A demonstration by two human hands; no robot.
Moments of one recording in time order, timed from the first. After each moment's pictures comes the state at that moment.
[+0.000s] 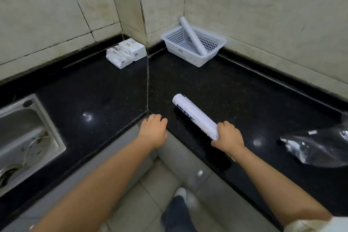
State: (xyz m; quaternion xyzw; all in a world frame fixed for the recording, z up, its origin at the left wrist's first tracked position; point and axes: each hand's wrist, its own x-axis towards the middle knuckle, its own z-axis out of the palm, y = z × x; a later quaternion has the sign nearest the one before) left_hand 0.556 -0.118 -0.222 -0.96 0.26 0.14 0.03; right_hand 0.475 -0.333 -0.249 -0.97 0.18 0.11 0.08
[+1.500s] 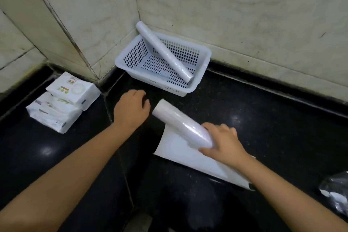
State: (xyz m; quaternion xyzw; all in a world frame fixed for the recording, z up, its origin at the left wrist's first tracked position) left_hand 0.888 -0.236 -0.212 -0.93 0.32 -0.01 -0.18; right_hand 0.684 -0.392 -0.235 -0.96 0.21 0.04 0.21
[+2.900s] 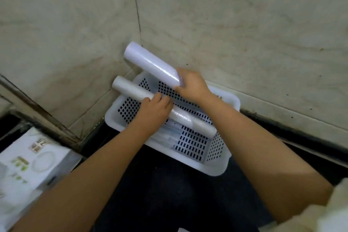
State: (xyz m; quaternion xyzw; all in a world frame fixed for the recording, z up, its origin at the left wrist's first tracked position) left_hand 1.065 -0.371 -0.250 -0.79 0.57 -0.20 0.09; right_hand 1.036 -0.516 -0.217 -0.97 0.15 -0.08 0.18
